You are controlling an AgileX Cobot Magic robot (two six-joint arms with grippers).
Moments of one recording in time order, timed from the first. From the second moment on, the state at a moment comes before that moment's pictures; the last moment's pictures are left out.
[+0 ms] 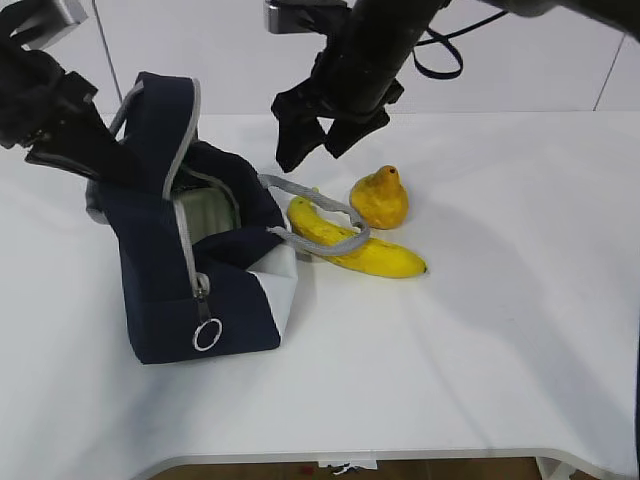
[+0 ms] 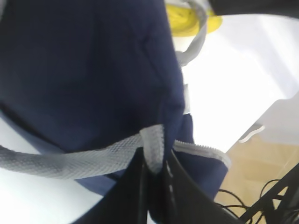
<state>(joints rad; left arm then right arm) -0.08 1.72 -1.37 -0.71 1.17 0.58 0.43 2.24 -2.19 0.30 1.23 -0.28</state>
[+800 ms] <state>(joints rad) -0.04 1.72 -1.37 -0.61 1.18 0.58 0.43 2.03 -1.78 0.10 1.23 -0.30</state>
